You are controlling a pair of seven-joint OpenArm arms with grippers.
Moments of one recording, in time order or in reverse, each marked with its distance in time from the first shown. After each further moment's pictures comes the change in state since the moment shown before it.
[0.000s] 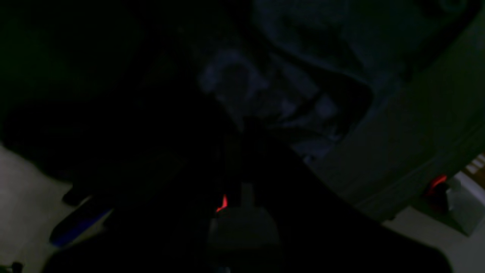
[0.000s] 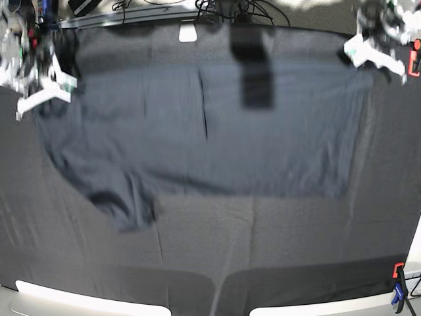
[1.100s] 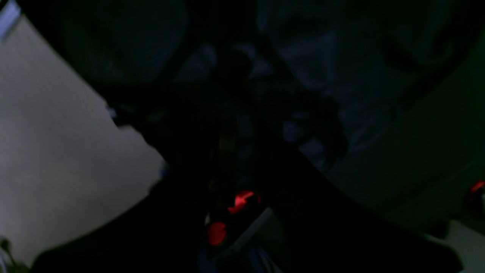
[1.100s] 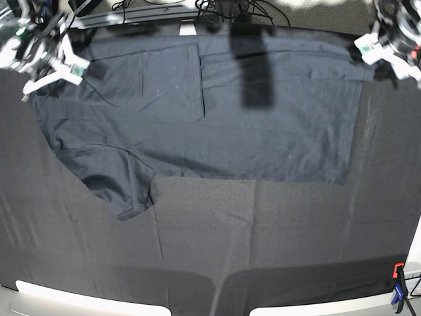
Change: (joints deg) left arm 5.6 -8.4 -7.5 14.0 0.5 4.2 13.7; right arm -5.7 -4.0 9.7 14.6 16.2 4.6 -11.6
